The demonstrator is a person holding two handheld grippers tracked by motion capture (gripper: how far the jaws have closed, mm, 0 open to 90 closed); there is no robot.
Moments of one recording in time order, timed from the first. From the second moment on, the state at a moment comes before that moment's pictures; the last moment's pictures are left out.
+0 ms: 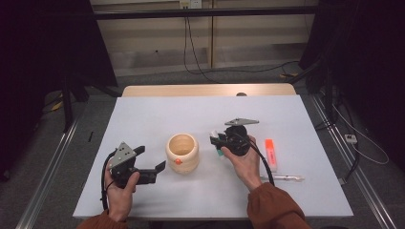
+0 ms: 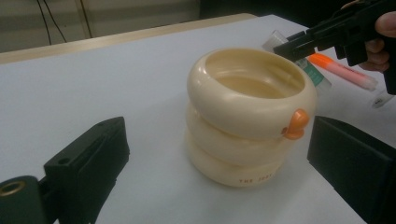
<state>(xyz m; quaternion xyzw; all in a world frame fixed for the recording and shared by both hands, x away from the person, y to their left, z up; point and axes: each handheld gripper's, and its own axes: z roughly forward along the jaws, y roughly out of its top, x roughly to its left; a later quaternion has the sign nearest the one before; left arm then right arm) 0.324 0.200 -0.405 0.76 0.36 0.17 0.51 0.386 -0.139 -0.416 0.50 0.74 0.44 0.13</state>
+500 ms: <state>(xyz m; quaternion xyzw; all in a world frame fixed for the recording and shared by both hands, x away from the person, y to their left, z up) 0.324 0.200 -0.405 0.77 0.36 0.17 0.50 0.382 -0.149 -0.413 0.45 0.71 0.51 0.17</state>
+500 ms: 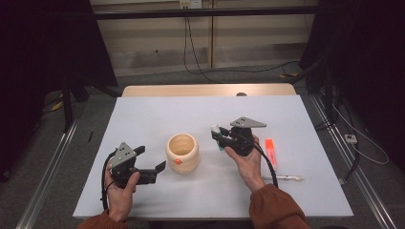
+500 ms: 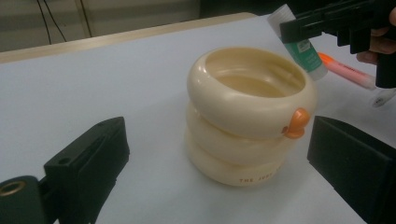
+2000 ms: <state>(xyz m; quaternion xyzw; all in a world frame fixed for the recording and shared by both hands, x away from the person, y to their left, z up) 0.323 0.202 -0.404 0.76 0.36 0.18 0.51 0.387 -0.091 -0.373 0.31 0.69 0.63 0.17</state>
